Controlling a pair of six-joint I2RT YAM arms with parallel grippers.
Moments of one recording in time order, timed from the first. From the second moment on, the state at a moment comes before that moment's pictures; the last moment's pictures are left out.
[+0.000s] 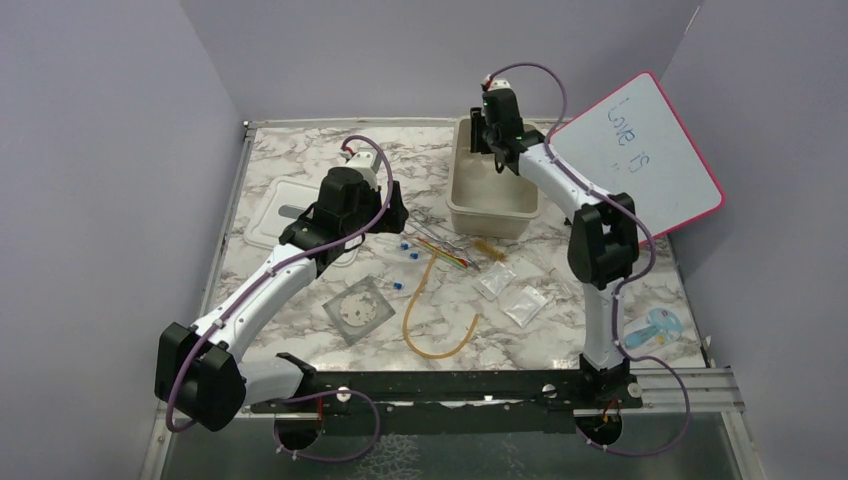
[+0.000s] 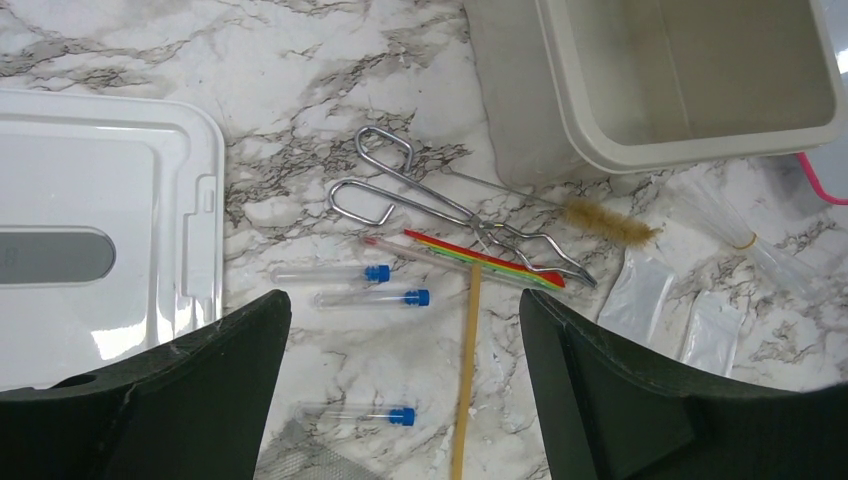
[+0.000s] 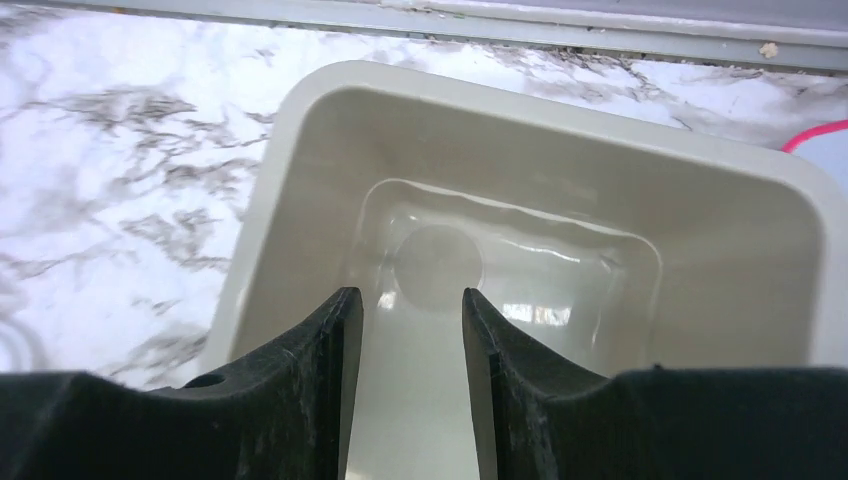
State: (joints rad) left arm -0.48 1.22 0.97 -0.25 0.01 -0.32; right arm 0.41 2.16 1.89 -0.29 0.24 0.15
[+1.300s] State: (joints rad) left arm -0.48 0.95 1.01 -0.35 -0.34 -0.31; right arm 1.21 1.81 1.29 -0.58 0.14 0.53
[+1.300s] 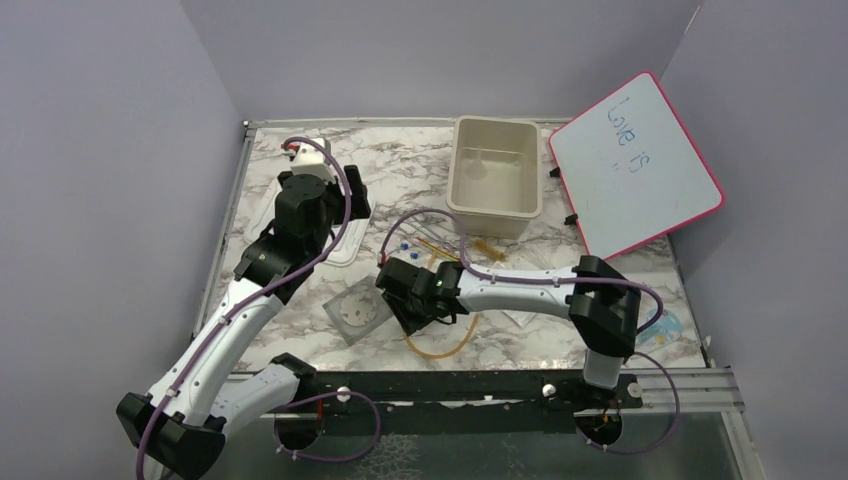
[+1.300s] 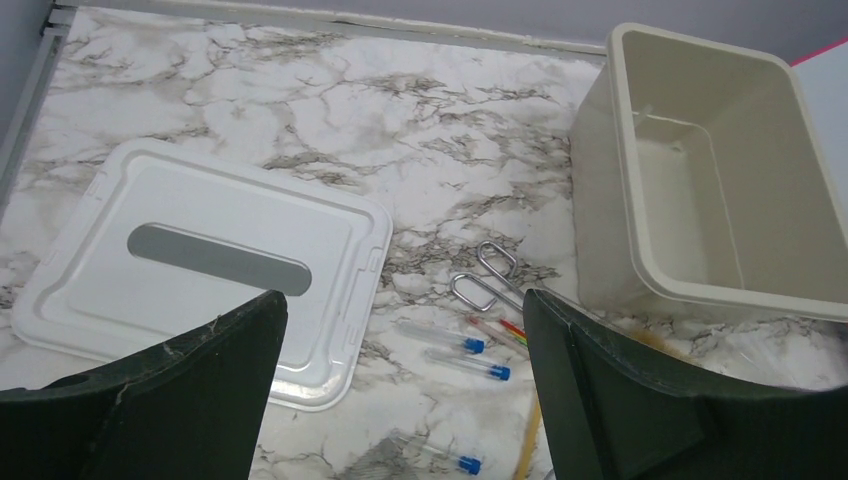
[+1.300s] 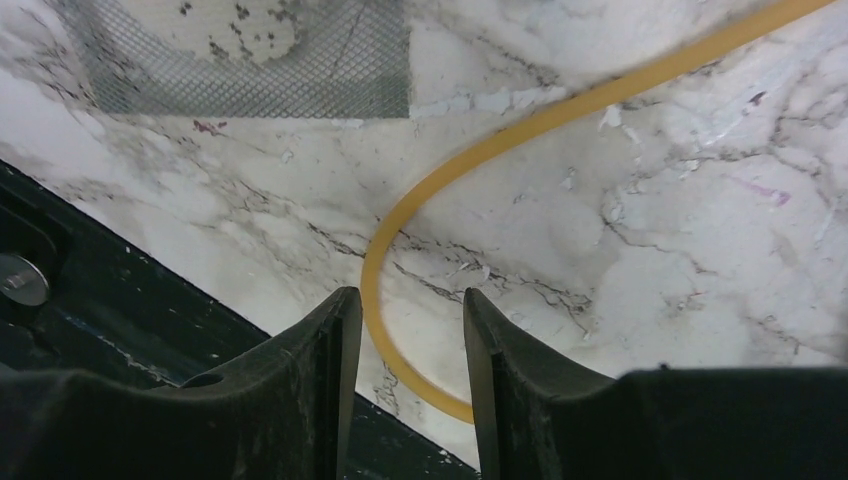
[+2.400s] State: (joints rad) left arm -0.48 0.95 1.09 -0.39 -0.48 -0.20; right arm 1.27 1.89 1.30 -0.58 0.21 0.63
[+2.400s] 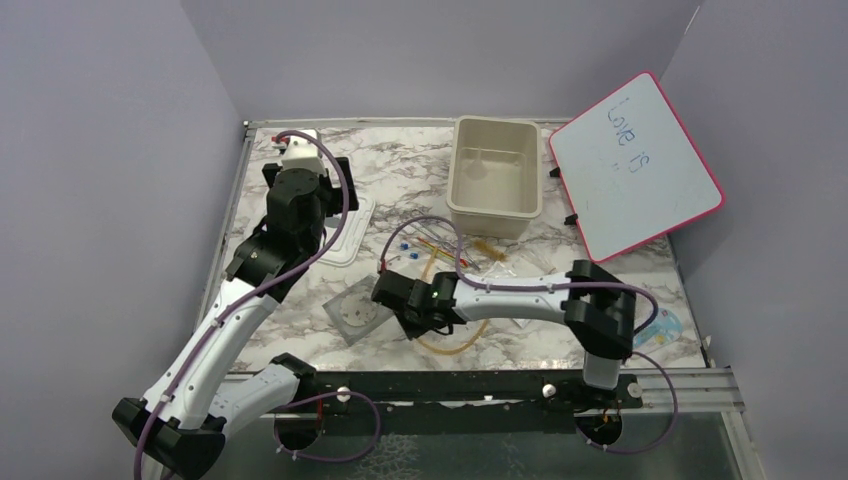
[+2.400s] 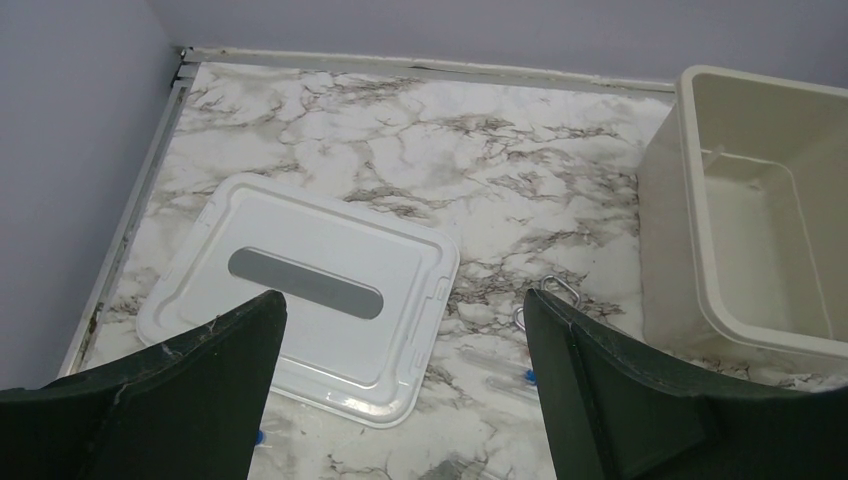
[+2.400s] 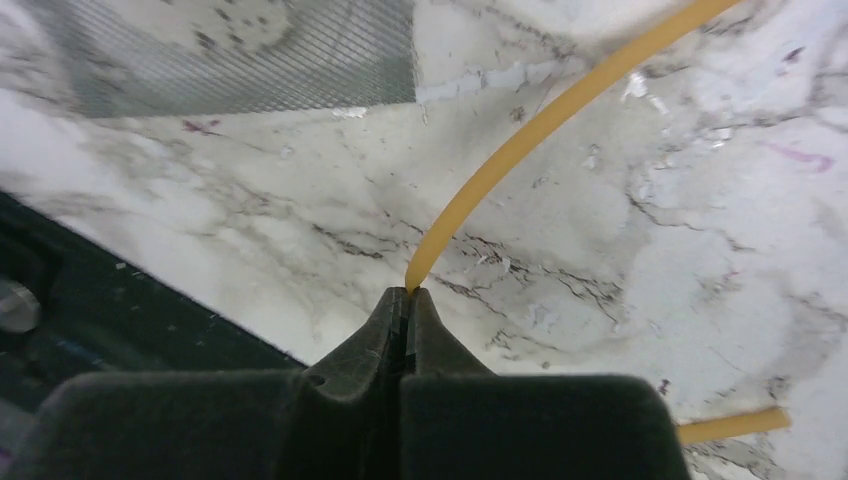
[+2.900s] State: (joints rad) left arm -0.48 0.96 1.14 -0.41 -0.49 -0.20; right arm 1.24 1.52 1.34 -0.50 0.31 0.52
